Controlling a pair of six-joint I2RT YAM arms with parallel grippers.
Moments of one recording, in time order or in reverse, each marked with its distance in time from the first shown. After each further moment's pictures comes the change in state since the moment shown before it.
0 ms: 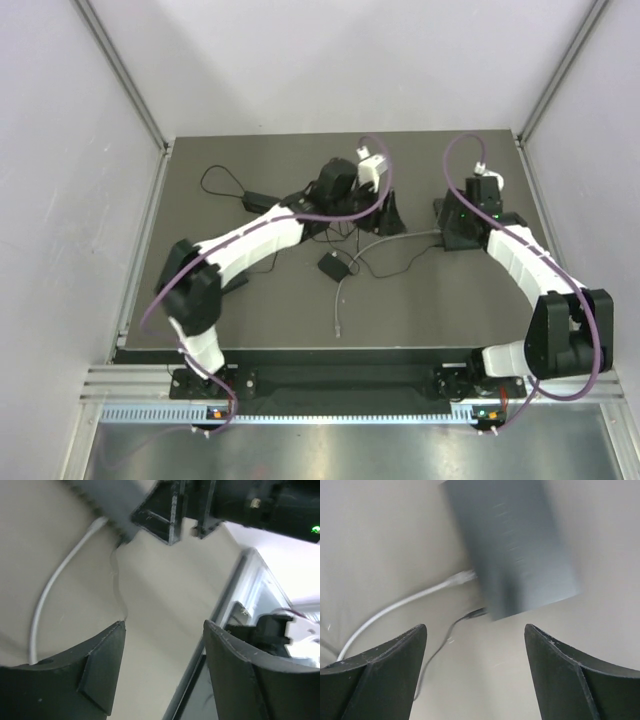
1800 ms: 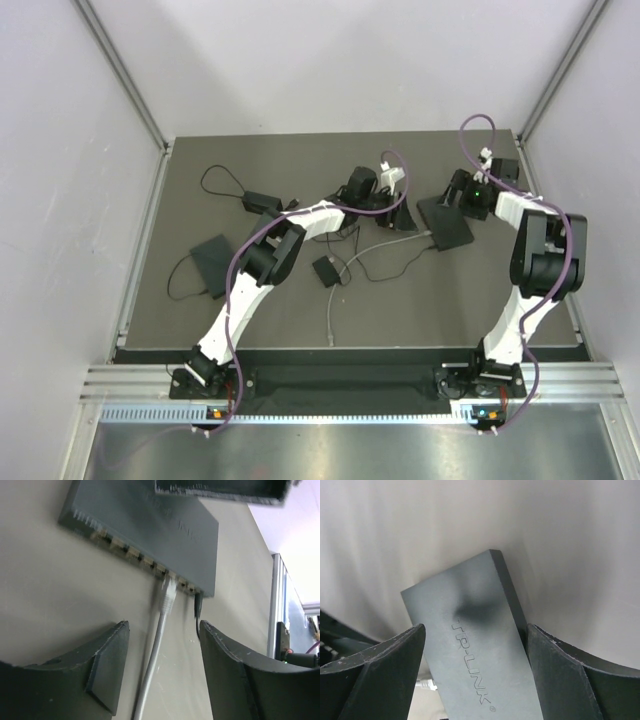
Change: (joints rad) left arm 0.101 0.827 0.537 0.300 0.349 -0.039; right arm -0.287 0.533 0.270 0.244 -0.543 -0.146
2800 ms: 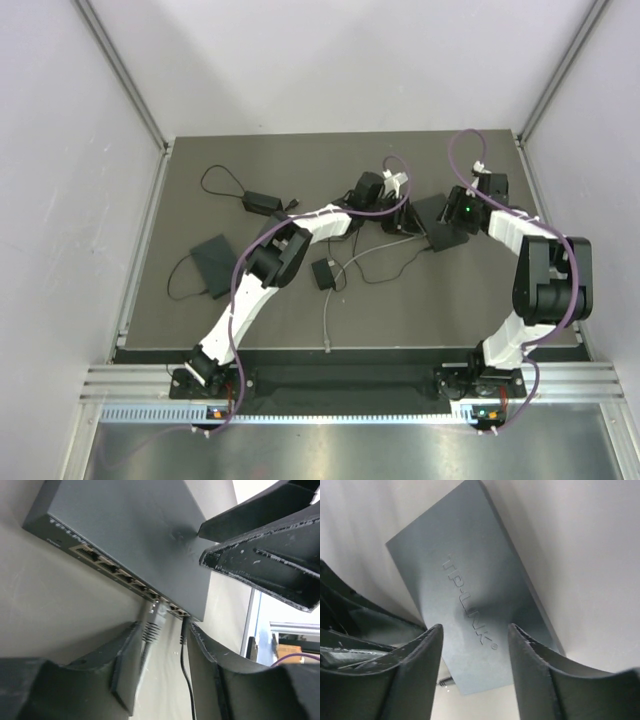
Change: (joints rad) left arm -0.029 0.041 0.045 -0.022 -0.032 -0.203; right arm 0.089 -0.222 -0.220 0.000 0.155 0.047
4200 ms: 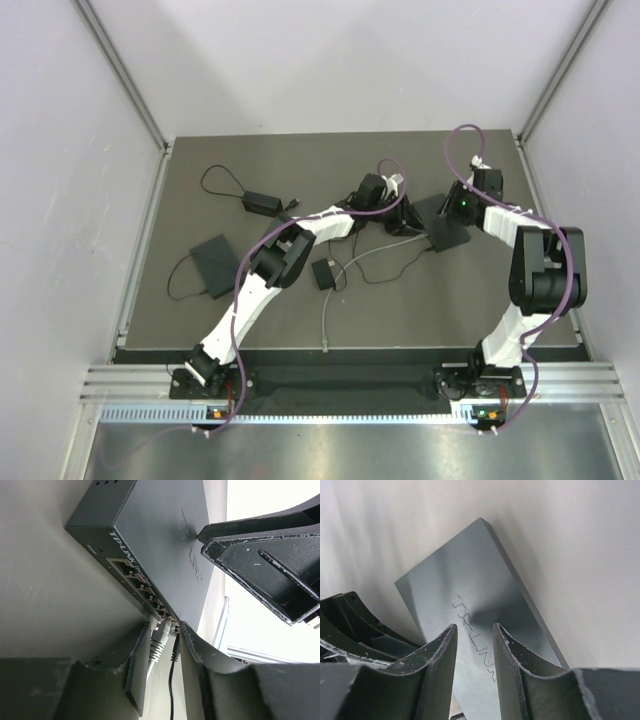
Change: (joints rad) left arm -0.008 0.067 0.063 0.016 -0.049 -0.288; right arm 0.019 0.084 0.041 0.093 0.035 0.042
